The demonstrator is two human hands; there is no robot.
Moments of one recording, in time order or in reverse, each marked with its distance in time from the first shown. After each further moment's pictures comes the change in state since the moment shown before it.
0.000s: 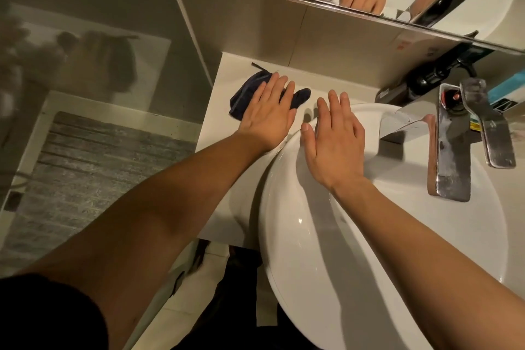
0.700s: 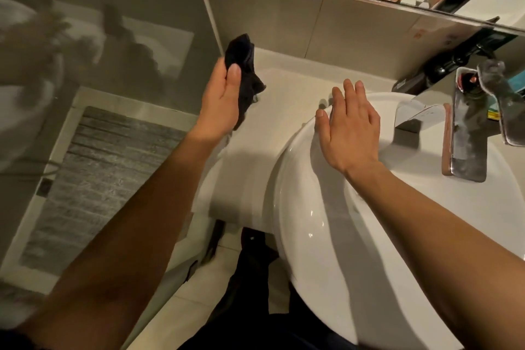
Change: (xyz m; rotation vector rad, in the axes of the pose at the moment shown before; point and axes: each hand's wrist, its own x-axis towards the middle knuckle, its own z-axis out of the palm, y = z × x) left_hand -0.087 -0.046 -0.105 -1.043 0.356 -0.348; right_hand -0.001 0.004 0.002 0.051 0.024 -0.028
